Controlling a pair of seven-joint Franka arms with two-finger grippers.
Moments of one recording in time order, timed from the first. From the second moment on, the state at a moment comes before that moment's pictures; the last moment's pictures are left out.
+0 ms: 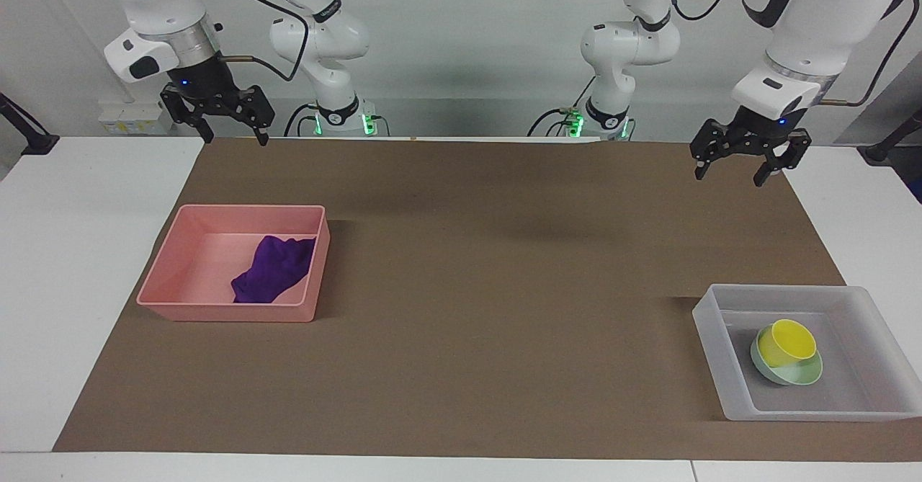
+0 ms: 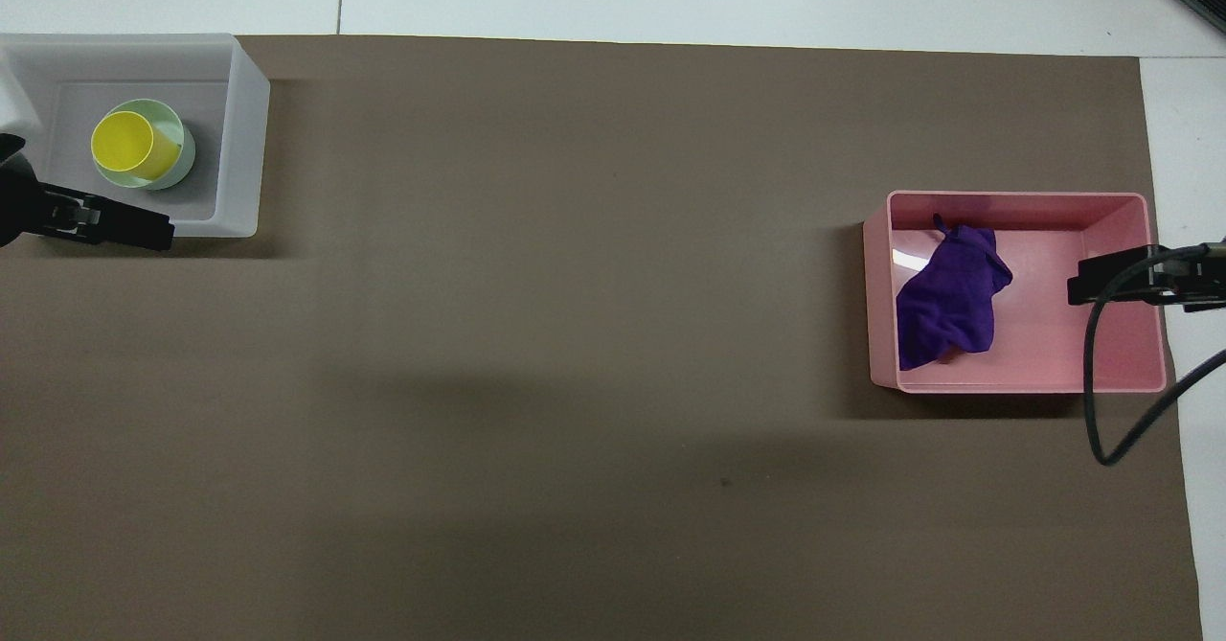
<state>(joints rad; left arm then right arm) -0.03 -0.01 -0.07 -1.58 0.01 1.66 0.14 0.03 -0.09 -0.05 -1.63 0.00 1.55 0.05</state>
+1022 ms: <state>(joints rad) -0.03 -0.01 -0.06 -1.58 0.00 1.59 0.08 0.03 -0.09 -0.05 -1.63 0.00 1.55 0.05</state>
